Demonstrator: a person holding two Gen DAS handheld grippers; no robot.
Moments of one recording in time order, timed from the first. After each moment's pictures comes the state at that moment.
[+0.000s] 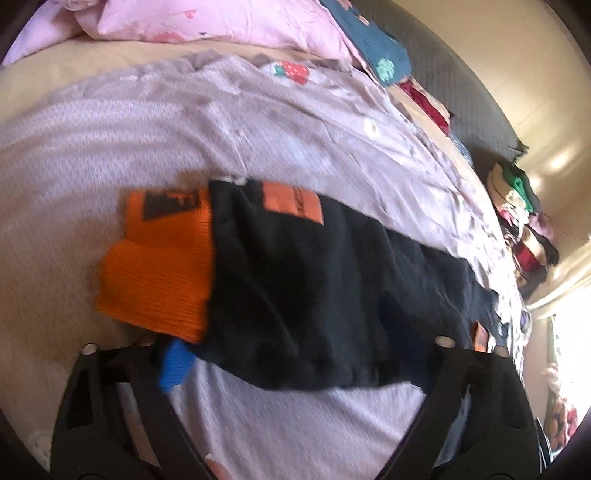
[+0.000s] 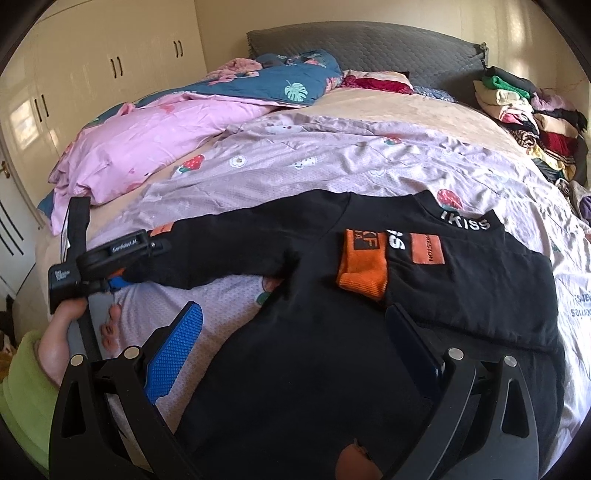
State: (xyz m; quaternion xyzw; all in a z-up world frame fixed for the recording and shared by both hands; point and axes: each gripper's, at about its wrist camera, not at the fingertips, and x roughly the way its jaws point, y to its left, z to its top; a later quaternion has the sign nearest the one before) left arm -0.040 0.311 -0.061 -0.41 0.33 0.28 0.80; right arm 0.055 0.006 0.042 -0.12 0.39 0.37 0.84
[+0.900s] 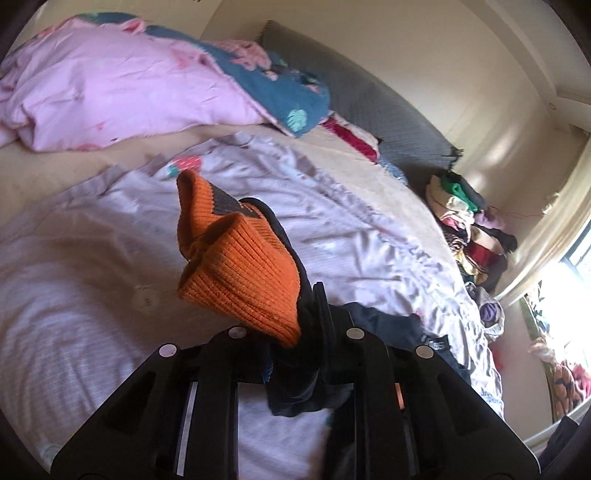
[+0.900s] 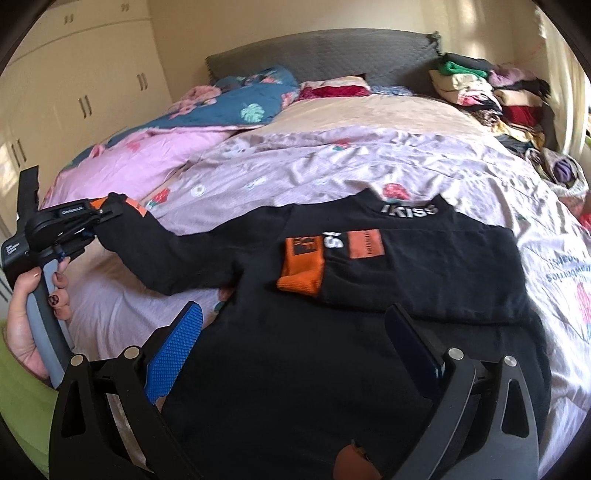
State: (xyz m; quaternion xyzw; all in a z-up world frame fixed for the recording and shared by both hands) left arm -0.007 0.265 0.050 -0.34 0.24 0.20 0.89; right arm 0.072 -0.062 0.058 -0.04 0.38 0.32 0.87
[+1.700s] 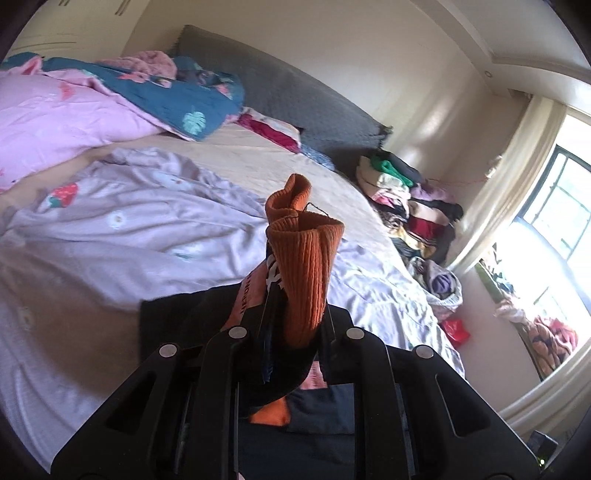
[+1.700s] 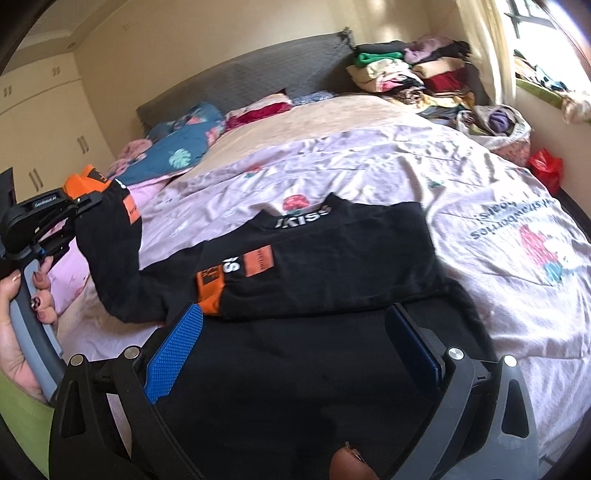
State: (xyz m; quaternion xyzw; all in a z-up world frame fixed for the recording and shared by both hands) left arm 0.087 0.161 0.097 -0.29 0.22 0.08 0.93; right arm 0.098 -0.176 0.065 0.06 0.38 0.21 0.90
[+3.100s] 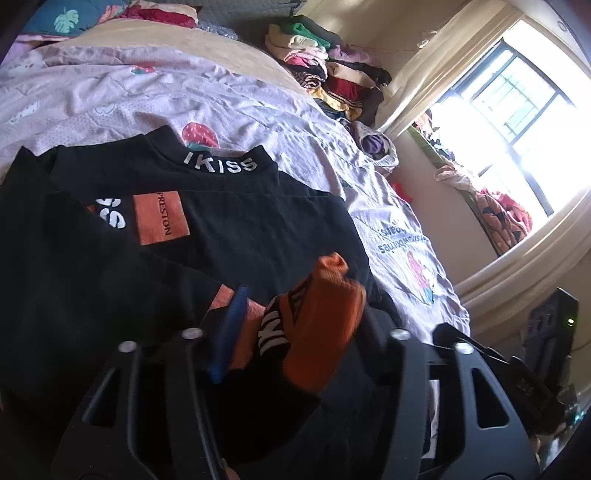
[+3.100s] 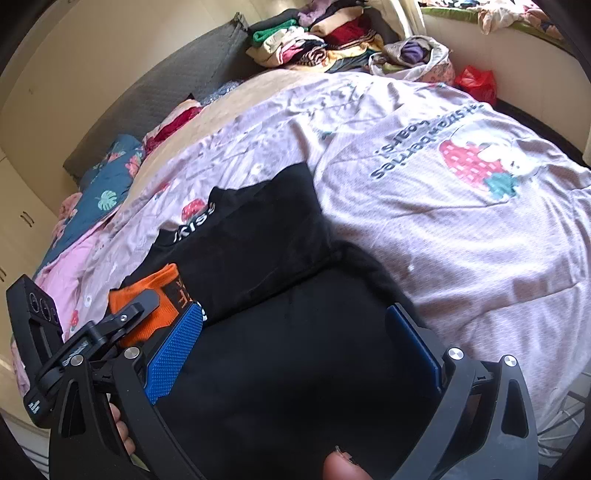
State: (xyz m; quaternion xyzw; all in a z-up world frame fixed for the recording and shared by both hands) left arm 0.152 0.021 -0.024 -0.25 0.40 -0.15 0.87; right arm 0.136 -0.255 0.013 0.17 0.45 0.09 0.87
